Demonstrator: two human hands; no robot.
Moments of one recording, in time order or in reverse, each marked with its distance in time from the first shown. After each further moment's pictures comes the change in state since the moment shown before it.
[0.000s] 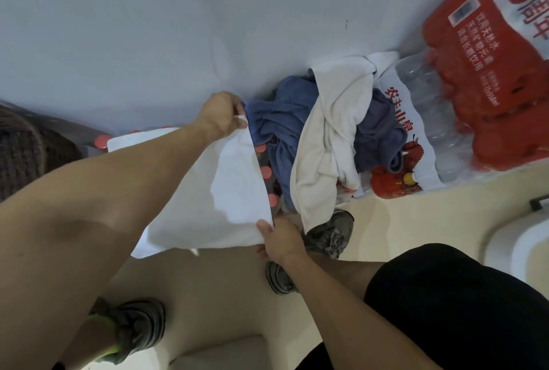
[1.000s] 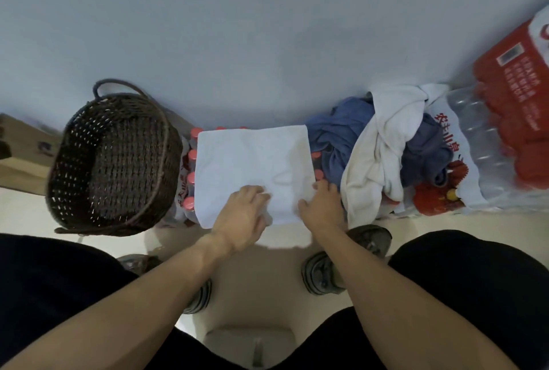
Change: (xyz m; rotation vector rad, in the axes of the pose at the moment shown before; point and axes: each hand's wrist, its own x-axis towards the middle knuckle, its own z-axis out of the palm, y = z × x) left_hand -0.252 -0.065 0.019 0.269 0.055 0.238; right_hand -0.007 -0.040 0.005 -0.618 0.400 -0.382
